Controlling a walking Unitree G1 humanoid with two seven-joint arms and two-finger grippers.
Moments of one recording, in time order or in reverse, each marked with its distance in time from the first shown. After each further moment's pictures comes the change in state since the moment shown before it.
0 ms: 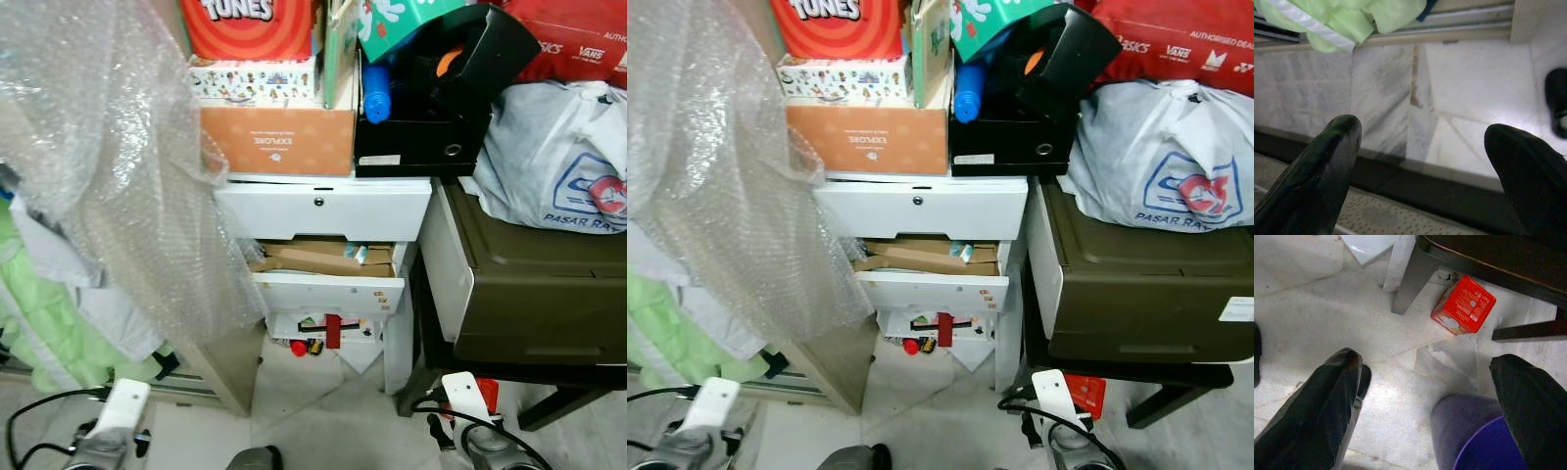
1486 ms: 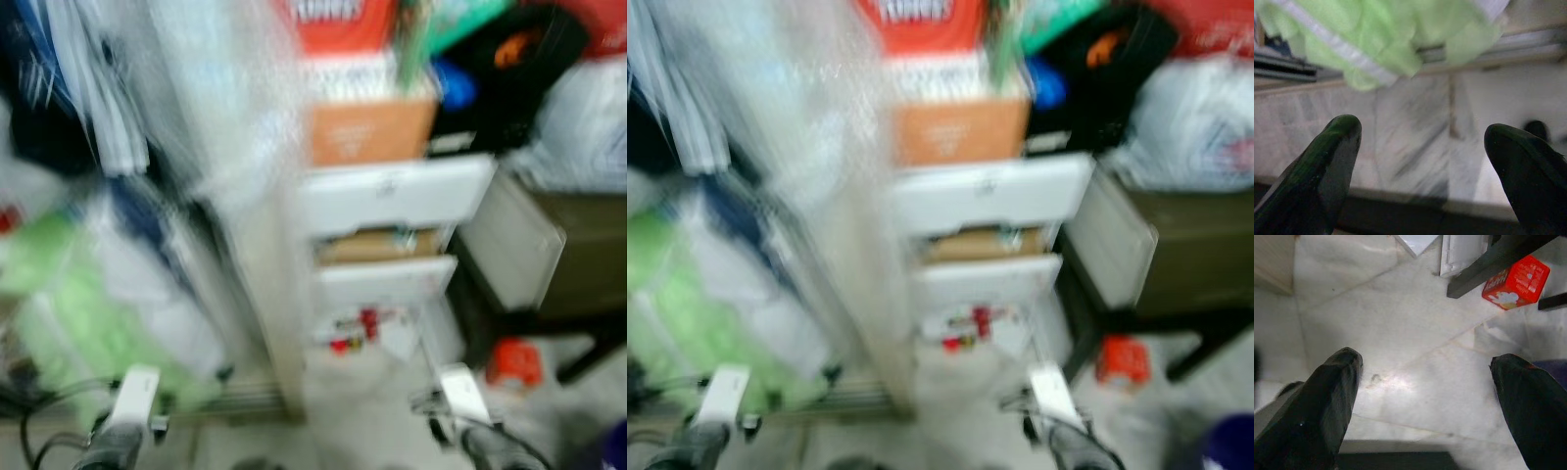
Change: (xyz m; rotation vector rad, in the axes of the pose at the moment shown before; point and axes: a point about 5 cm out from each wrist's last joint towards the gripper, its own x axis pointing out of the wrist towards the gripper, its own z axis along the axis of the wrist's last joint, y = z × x) left arm 0.000 -0.020 0.006 -0.058 -0.020 -0.043; right arm 0.000 0.005 -0.001 -0.043 0.025 0.014
